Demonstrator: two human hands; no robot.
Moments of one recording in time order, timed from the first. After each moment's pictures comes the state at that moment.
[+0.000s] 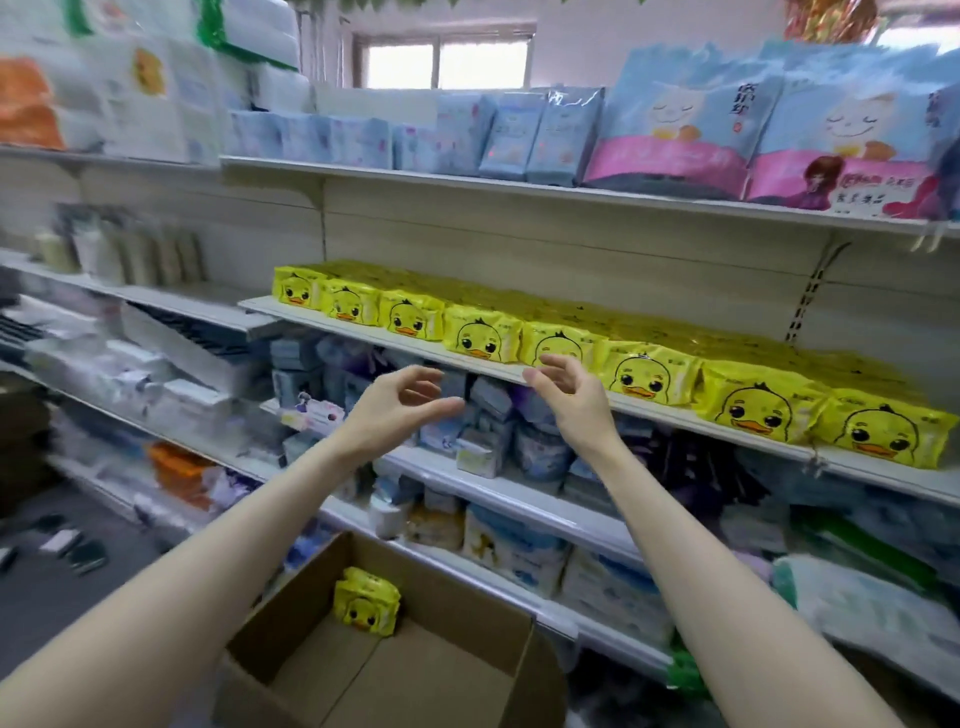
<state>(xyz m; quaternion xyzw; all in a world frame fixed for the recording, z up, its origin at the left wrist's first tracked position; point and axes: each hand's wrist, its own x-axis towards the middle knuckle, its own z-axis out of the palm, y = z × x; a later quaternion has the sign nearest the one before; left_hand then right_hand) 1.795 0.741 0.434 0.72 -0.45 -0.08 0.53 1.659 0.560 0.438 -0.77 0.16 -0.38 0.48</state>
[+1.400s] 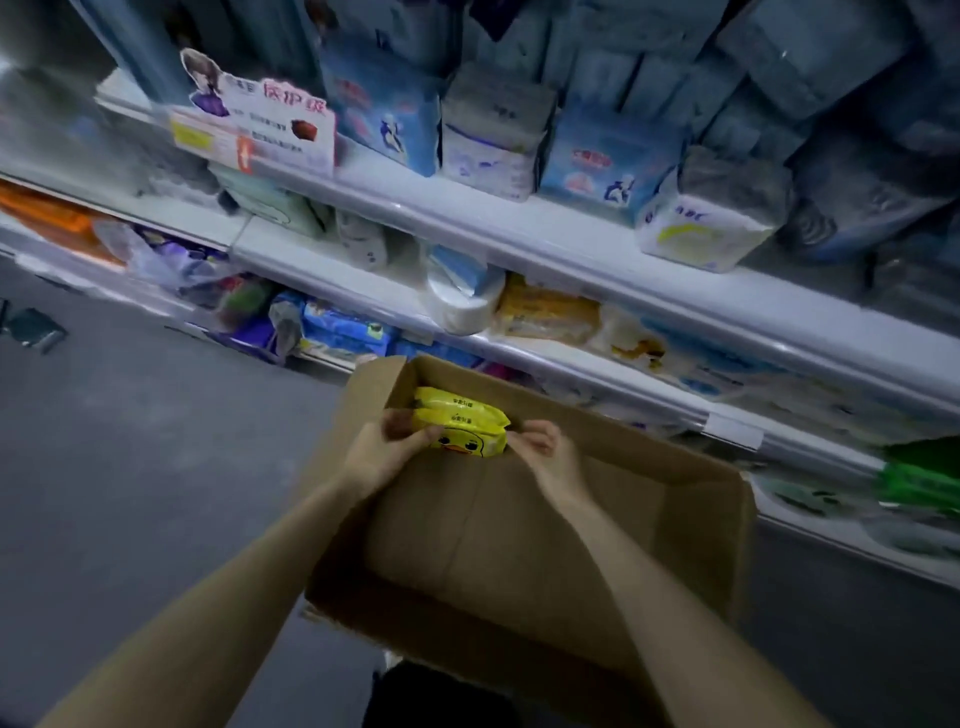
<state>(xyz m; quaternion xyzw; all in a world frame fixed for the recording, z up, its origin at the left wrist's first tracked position) 2.127 0.720 -0.003 0.78 -0.10 -0.47 0.39 1.964 0.589 -0.021 -0.59 0.52 -0.04 0.61</state>
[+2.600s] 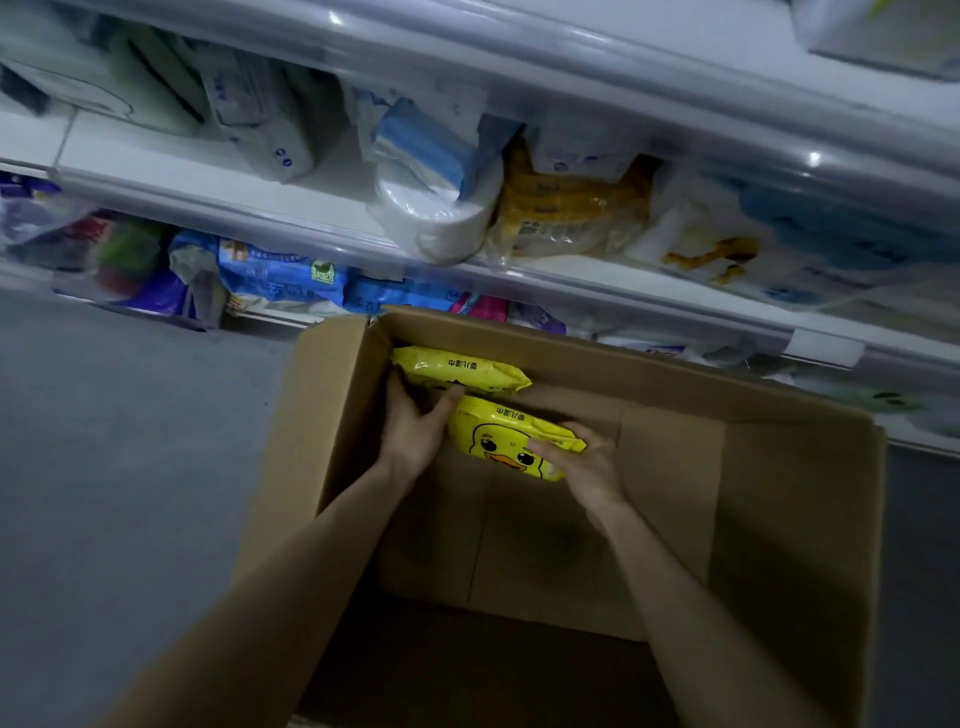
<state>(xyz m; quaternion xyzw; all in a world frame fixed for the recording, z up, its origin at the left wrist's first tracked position) 2.127 0.678 -0.164 0.77 -0.08 -0.48 0.40 1.944 0.596 -0.175 -0.47 0.67 -0.02 0.57</state>
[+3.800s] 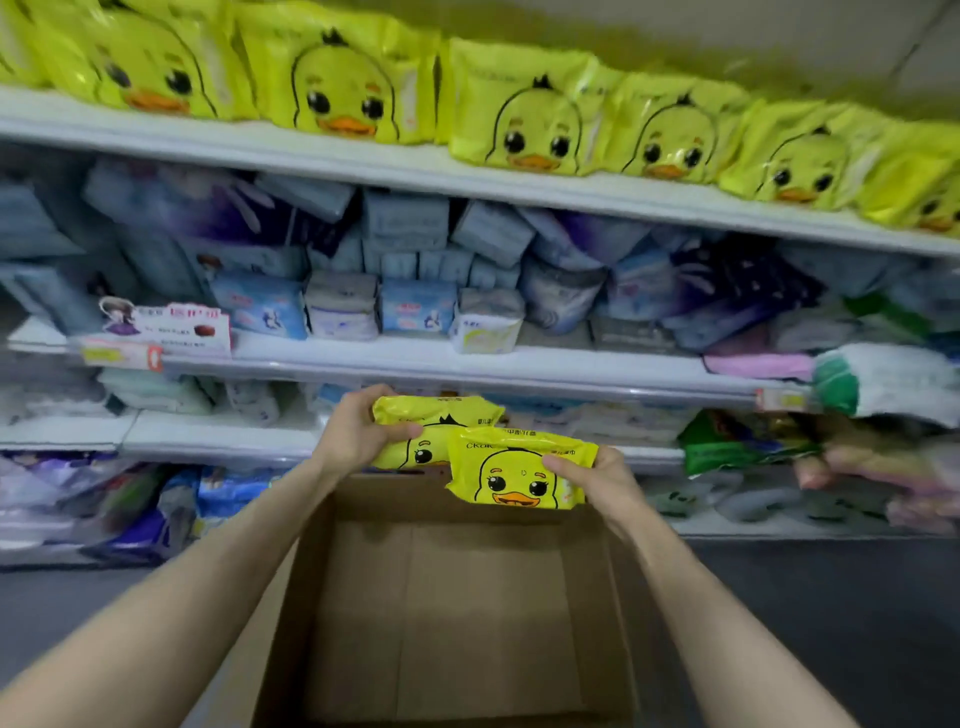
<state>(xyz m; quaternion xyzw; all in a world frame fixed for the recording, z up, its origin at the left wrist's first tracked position) 2.104 0.646 0.170 0.72 -0.42 -0.38 0.41 1.825 0.568 0.158 -0.54 0.56 -0.24 0.58</state>
